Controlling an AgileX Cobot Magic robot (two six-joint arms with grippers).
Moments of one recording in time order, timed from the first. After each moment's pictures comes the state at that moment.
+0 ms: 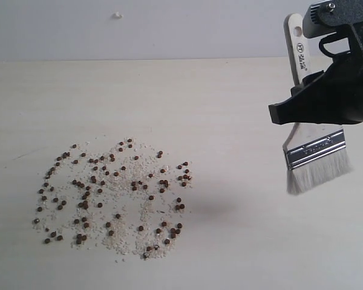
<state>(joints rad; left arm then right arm) 0.00 0.01 0.00 0.78 0.52 -0.50 0.60 1.17 -0.66 -0.91 0.43 0.99</state>
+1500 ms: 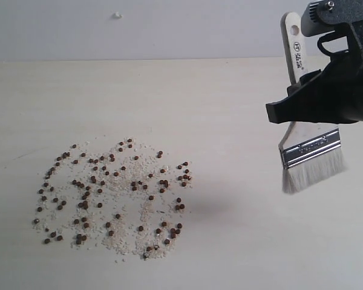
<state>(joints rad) 0.00 0.01 0.00 0.92 -0.48 -1.33 0.60 1.17 -0.66 -0.91 0.40 0.99</state>
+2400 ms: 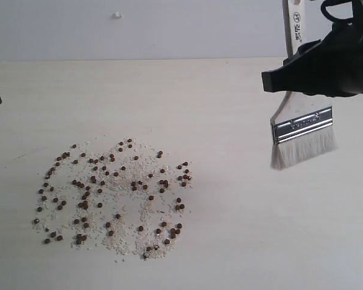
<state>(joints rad) -0.04 0.89 -0.33 1.37 -0.76 -1.49 0.60 1.17 -0.74 -0.89 0.41 1.00</state>
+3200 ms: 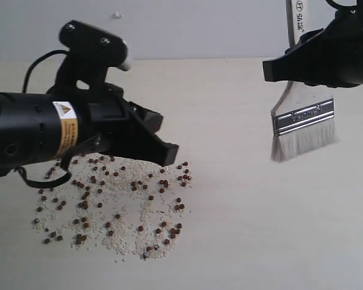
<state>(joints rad) -1.04 1.43 -0.76 1.50 0.13 -1.66 0.60 1.17 -0.76 -0.89 0.42 1.00</state>
